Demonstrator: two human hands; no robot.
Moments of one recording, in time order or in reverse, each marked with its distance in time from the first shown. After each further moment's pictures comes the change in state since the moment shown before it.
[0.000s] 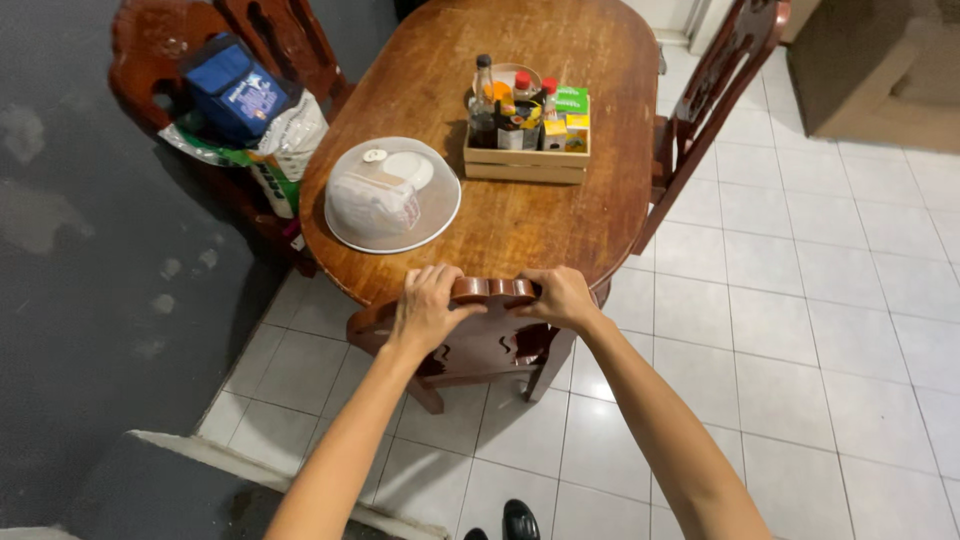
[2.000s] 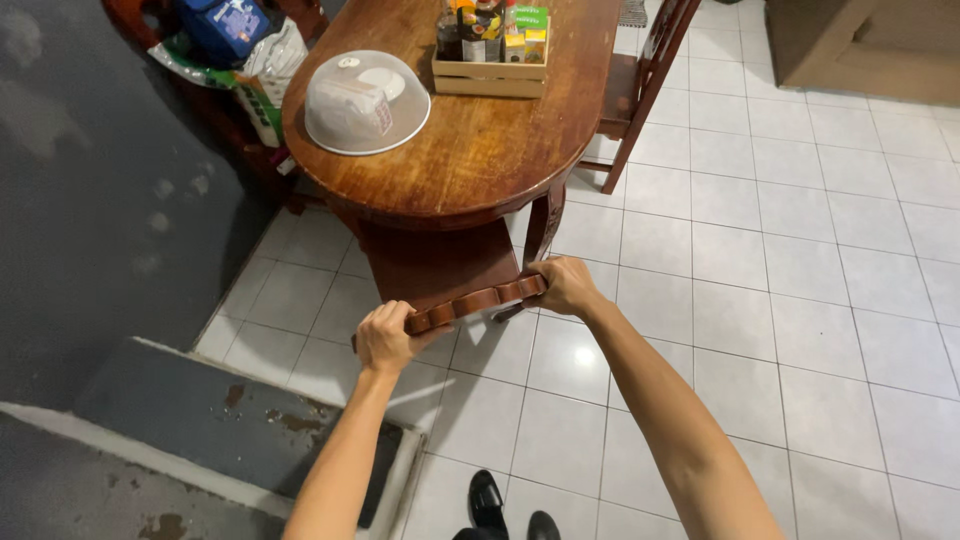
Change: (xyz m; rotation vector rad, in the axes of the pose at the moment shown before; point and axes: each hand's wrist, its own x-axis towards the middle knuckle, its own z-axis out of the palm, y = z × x) left_hand -0.262 0.173 -0.019 0.089 0.251 -0.153; right_hand -0.269 -0.009 -0.010 -0.084 -0.107 -0.001
